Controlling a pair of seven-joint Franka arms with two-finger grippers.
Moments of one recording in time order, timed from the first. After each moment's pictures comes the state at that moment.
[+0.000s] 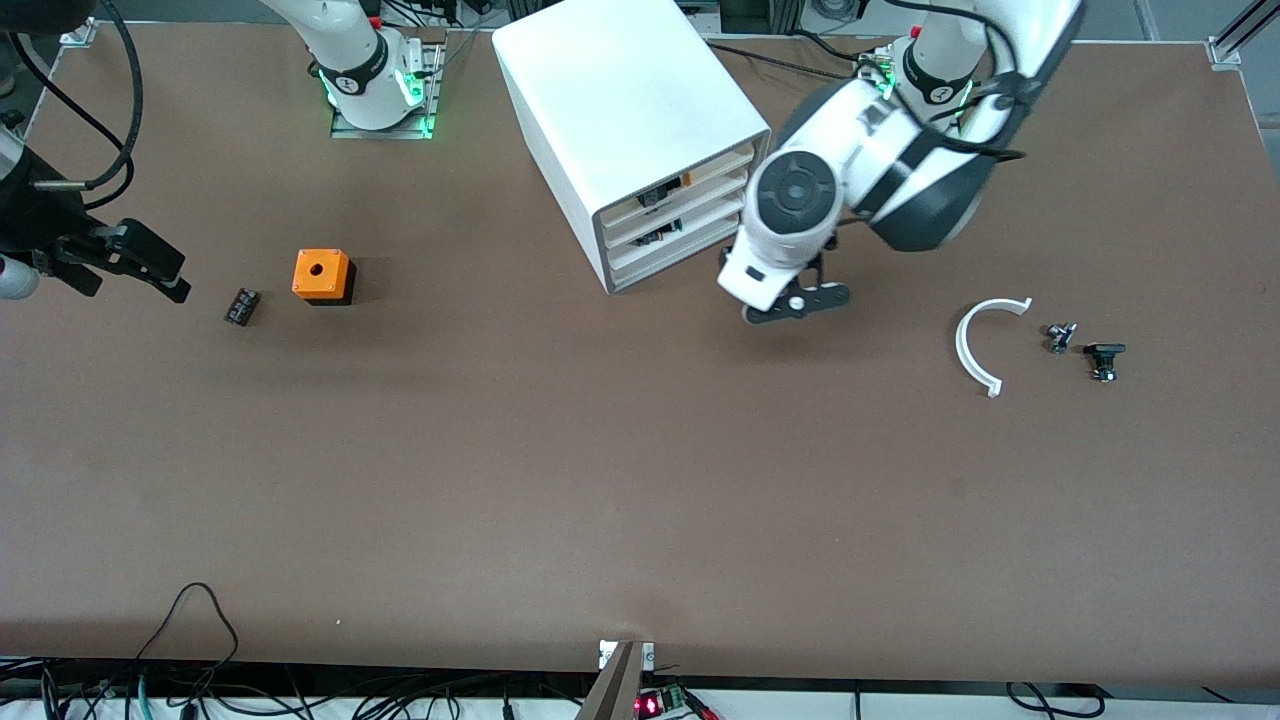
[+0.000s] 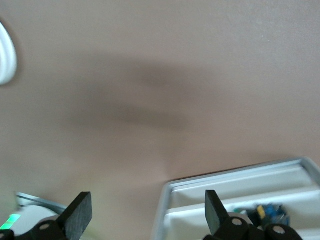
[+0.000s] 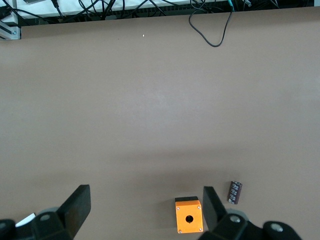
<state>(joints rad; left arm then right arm) -0.06 0.41 -0.60 -1.58 0.11 1.58 -0.84 0.13 0.07 -0.07 -1.52 0.00 1.74 0.15</state>
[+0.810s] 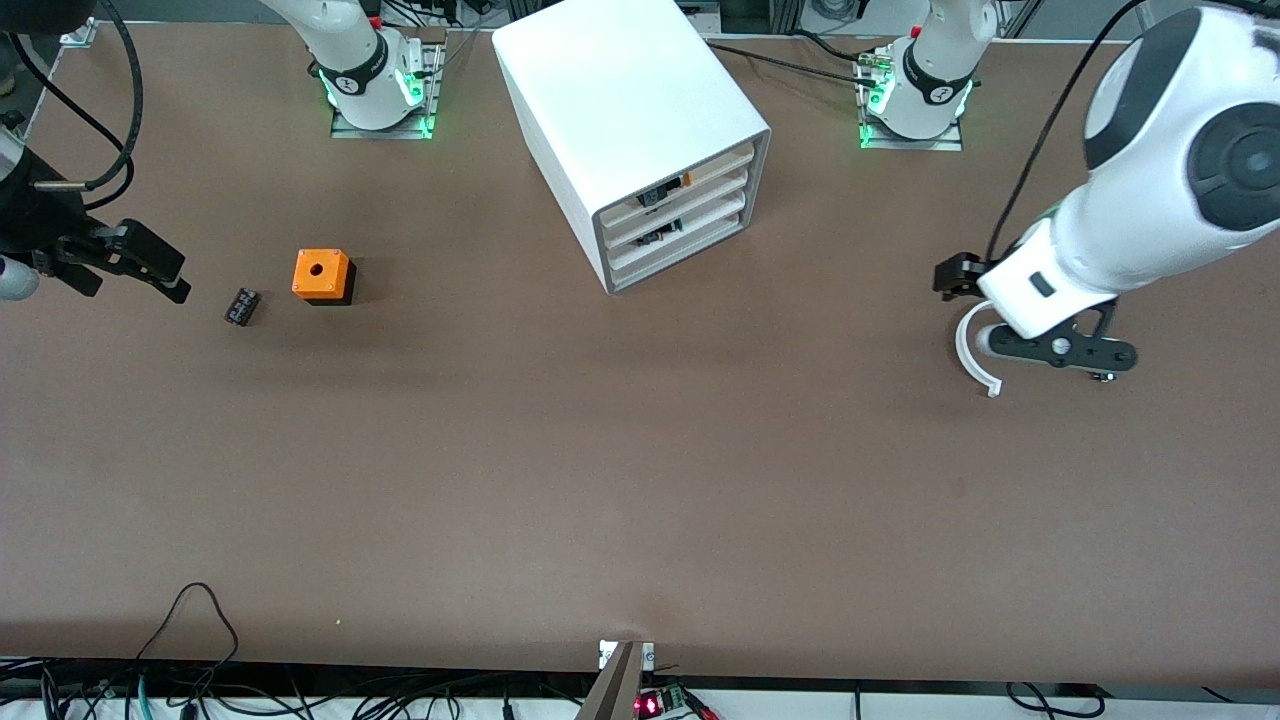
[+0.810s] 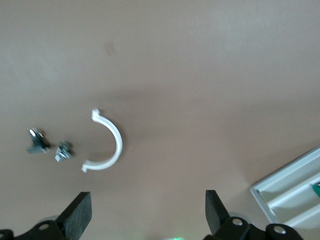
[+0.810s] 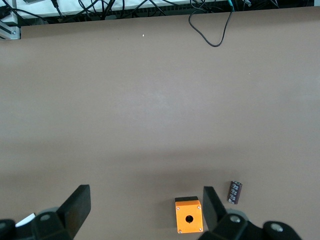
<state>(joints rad) 0.21 0.34 -0.54 -1.31 0.19 1.42 -0.13 0.13 0.07 -0.07 -1.52 0.00 1.74 0.15</state>
